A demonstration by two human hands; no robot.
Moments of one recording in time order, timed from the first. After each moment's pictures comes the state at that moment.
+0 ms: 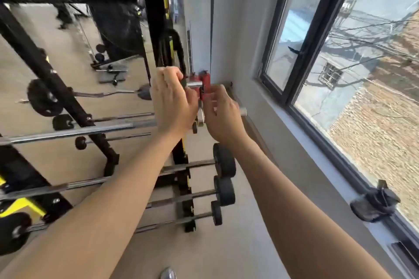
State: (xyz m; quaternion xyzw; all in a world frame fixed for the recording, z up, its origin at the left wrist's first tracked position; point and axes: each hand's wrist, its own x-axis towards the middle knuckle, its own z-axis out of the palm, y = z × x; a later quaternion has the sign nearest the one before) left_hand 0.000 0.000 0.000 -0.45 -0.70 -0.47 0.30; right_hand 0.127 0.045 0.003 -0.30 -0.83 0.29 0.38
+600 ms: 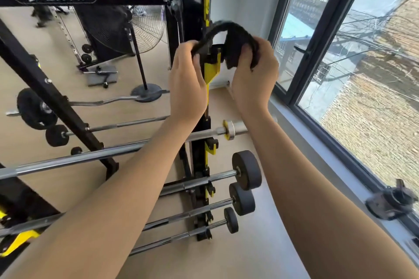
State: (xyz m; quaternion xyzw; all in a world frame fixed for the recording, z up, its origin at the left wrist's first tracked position) left_hand -0.111 0.020 0.041 -0.49 -0.59 -0.60 0.22; right_hand 0.000 0.068 0.073 -0.35 -0.62 0.25 0.66
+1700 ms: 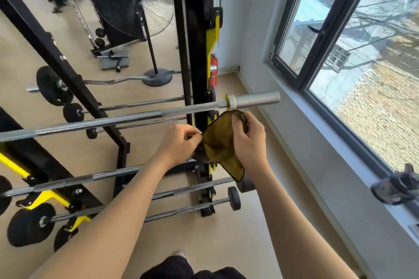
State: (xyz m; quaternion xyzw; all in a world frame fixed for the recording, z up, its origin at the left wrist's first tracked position) left_hand -0.087 -0.104 -0.103 -0.50 -0.74 -0.38 -0.23; right_hand 0.087 -0.013 -0.090 -0.42 -0.67 0.42 0.44
